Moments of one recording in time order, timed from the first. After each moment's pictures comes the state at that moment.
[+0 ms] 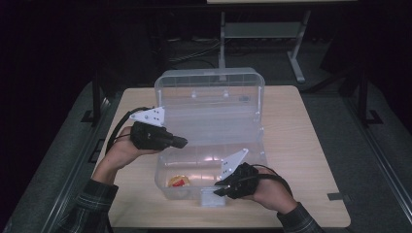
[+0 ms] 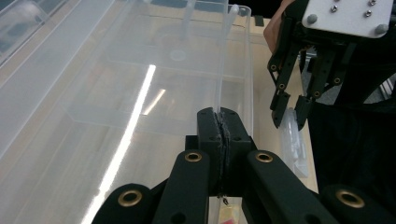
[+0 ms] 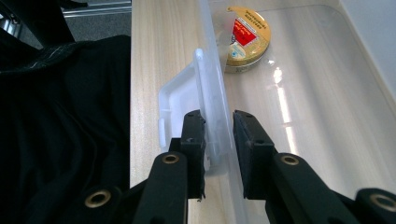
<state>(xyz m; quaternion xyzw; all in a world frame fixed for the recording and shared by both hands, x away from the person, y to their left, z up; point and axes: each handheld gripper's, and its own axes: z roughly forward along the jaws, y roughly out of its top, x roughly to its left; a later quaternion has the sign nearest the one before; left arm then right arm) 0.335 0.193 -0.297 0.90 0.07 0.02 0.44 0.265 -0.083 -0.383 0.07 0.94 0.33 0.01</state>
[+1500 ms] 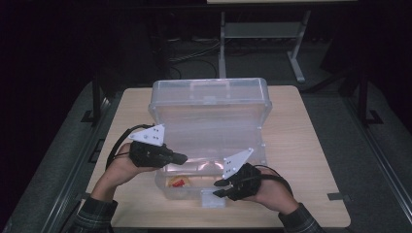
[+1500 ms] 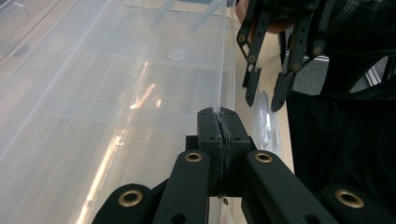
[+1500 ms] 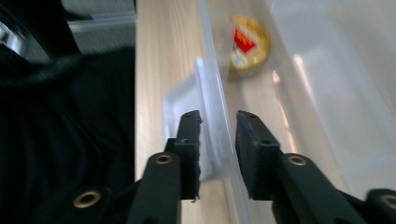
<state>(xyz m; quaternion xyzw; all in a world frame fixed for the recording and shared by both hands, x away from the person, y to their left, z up) 0.304 0.194 -0.317 0.90 0.07 0.01 0.44 0.262 -0.090 -0.377 0.08 0.93 0.37 0.00</state>
